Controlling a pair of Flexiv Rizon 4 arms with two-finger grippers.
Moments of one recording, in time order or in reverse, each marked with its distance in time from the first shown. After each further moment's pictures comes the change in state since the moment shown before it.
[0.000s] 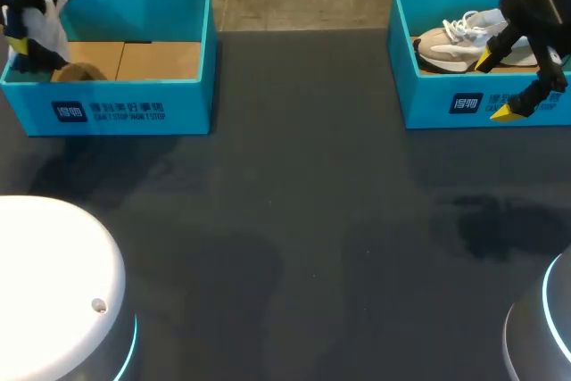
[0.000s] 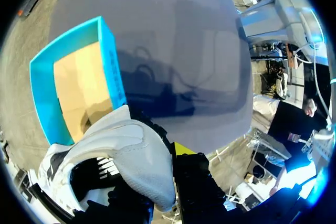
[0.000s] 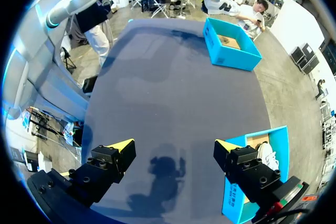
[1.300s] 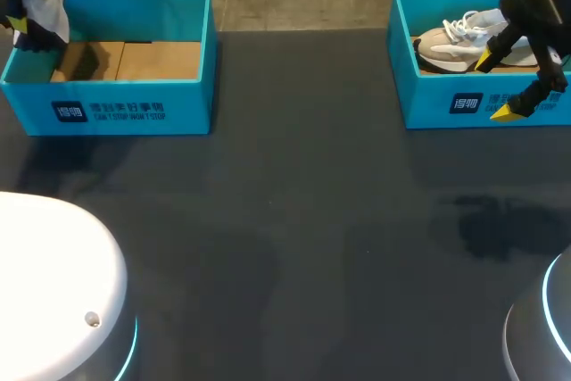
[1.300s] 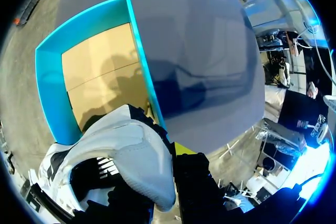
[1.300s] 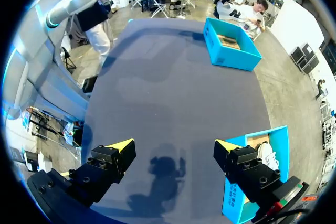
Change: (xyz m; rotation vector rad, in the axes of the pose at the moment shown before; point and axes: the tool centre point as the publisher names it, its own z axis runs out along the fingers) left arm -0.083 0.041 0.020 0.011 -0.022 0.073; right arm 0.000 0.000 0.000 0.000 0.000 0.000
